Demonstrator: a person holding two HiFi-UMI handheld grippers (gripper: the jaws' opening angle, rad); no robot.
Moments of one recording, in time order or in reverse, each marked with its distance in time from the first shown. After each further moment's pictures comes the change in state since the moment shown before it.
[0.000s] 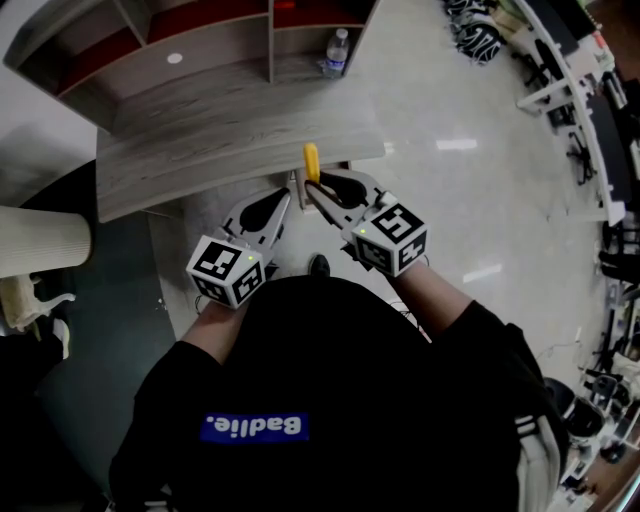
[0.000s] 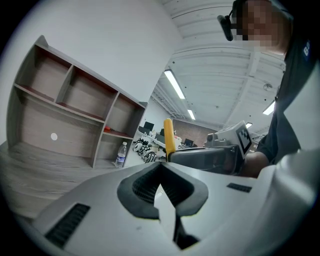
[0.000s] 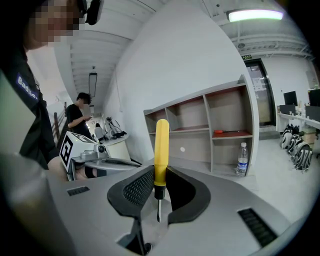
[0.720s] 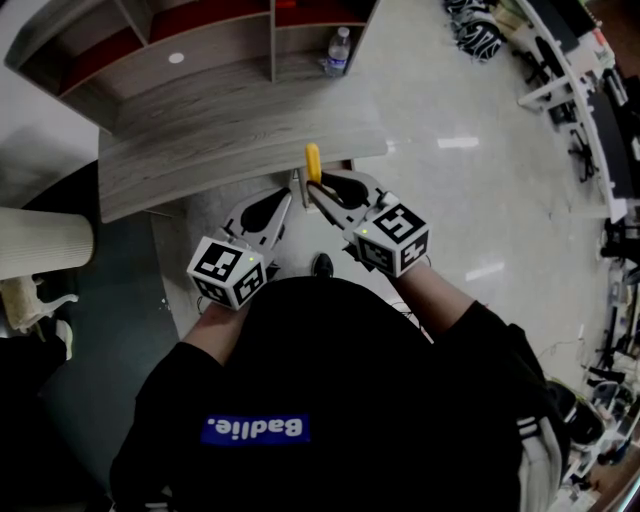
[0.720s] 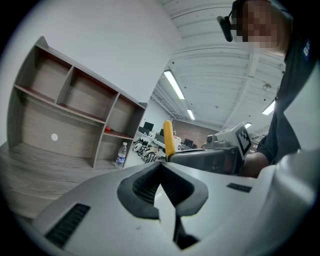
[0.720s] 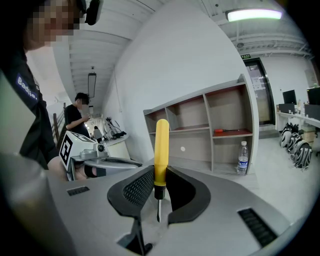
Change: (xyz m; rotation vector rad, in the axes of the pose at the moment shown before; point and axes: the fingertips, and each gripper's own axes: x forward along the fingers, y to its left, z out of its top) left arm -0.006 0.000 0.002 0.007 -0.002 -0.003; right arm 0.001 0.004 -0.002 0.010 0.004 -0.006
